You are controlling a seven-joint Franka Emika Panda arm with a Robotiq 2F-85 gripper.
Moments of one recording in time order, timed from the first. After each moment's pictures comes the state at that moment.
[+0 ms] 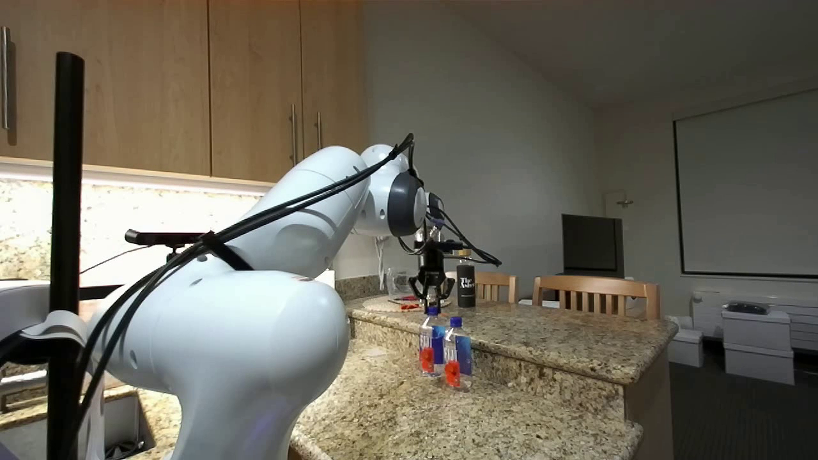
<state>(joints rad) 0.39 0.84 0.15 -0.87 -0.20 1.34 -0.36</state>
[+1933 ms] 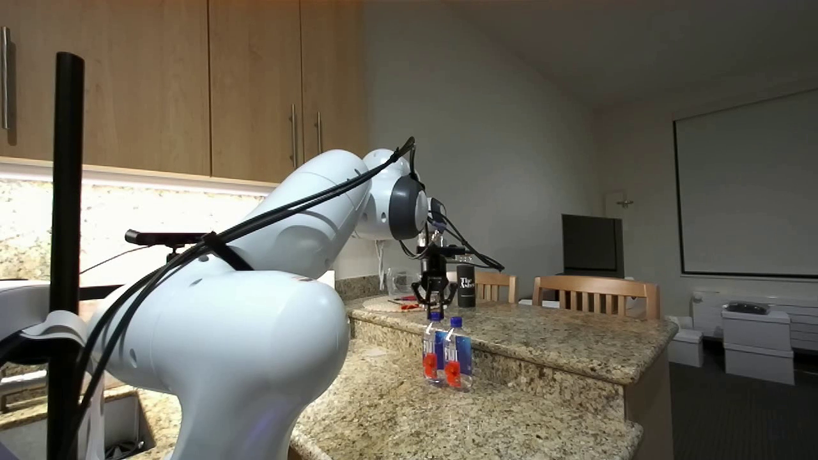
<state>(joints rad) 0.39 0.86 0.14 -0.87 -0.20 1.35 -0.36</state>
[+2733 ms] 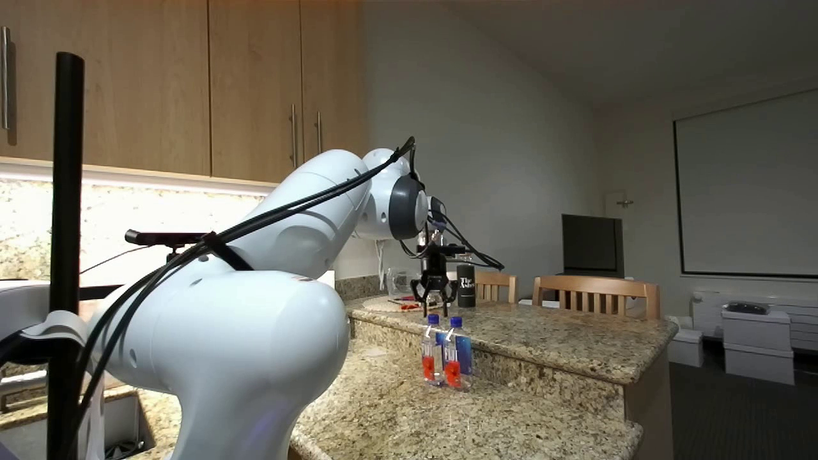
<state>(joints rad) 0.39 0.86 0.14 -0.87 -0.20 1.36 -0.36</state>
